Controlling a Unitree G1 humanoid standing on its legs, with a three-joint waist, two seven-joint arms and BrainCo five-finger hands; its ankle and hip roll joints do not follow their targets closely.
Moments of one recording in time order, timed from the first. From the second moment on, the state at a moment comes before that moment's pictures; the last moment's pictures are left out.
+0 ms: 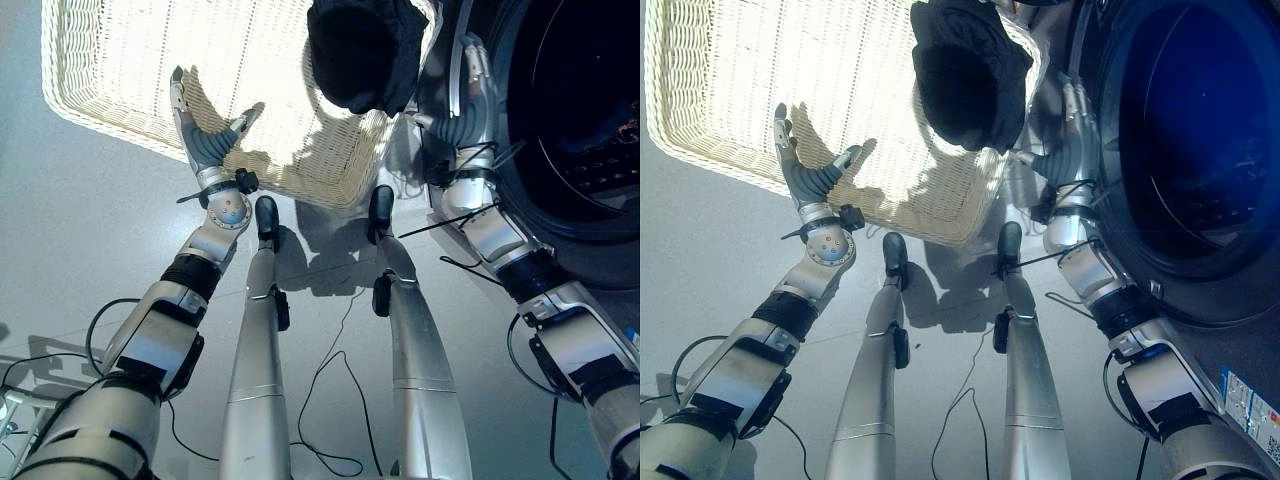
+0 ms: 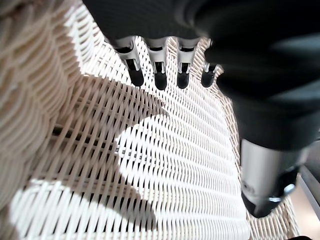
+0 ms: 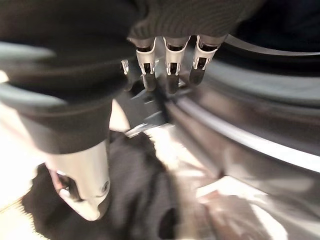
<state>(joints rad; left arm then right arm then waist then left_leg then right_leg) -0.99 0.46 -0.39 0.77 -0.19 -0.43 0.87 -1.01 -0.55 0.44 0.41 -0.25 -0.06 -0.71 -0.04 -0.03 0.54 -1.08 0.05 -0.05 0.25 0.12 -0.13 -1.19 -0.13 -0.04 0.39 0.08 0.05</state>
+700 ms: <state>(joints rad) -1.07 0.43 -0.43 0.85 -0.23 -0.44 0.83 -1.35 -0.52 0.69 0.78 -0.21 0.16 -0.73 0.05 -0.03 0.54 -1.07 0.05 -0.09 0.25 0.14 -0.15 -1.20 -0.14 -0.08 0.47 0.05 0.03</state>
